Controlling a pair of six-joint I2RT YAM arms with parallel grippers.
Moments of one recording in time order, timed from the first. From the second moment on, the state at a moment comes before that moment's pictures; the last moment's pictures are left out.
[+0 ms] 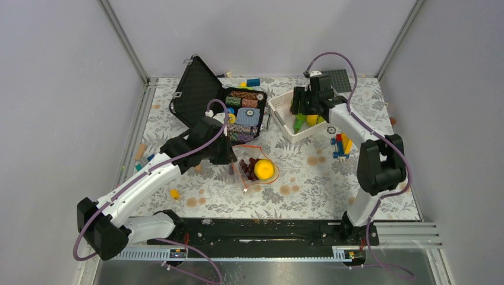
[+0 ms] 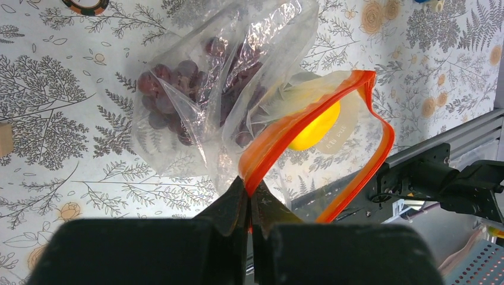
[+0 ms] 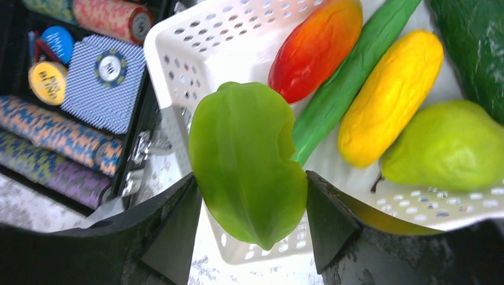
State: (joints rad) left arm -0.68 1.14 1.04 -0.72 0.06 -0.64; right arm 0.29 1.82 1.42 -0.35 -0.05 0.23
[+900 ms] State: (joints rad) left arm -0.68 1.17 1.04 -0.72 0.12 -0.63; right arm 0.76 1.20 0.85 -0.14 -0.47 0.49
